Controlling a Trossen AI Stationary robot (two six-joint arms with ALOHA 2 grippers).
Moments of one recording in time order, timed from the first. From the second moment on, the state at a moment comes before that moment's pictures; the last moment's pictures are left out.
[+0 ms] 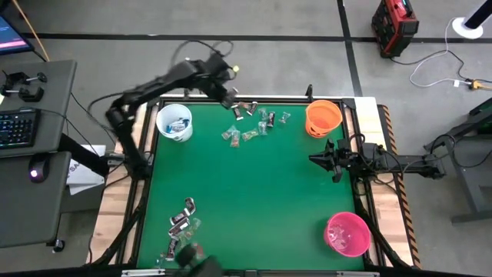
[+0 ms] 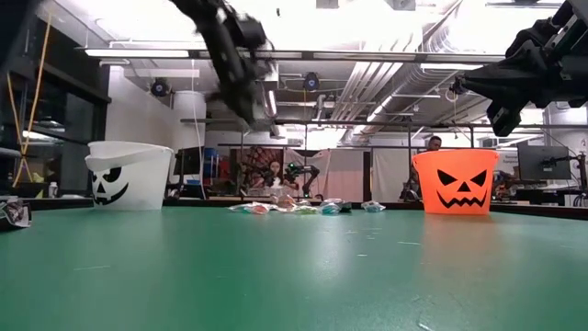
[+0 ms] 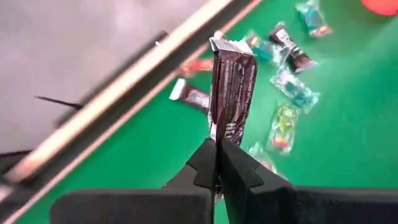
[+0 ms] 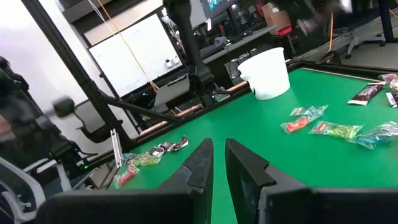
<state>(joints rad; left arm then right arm) 0.65 1.75 1.69 -1.01 -0.04 -0.16 0.00 0.01 0.01 0.02 0.05 0.44</state>
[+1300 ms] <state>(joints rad) 0.33 2.06 1.88 -0.31 0.03 -0.36 0.00 0.01 0.01 0.02 0.05 0.44</state>
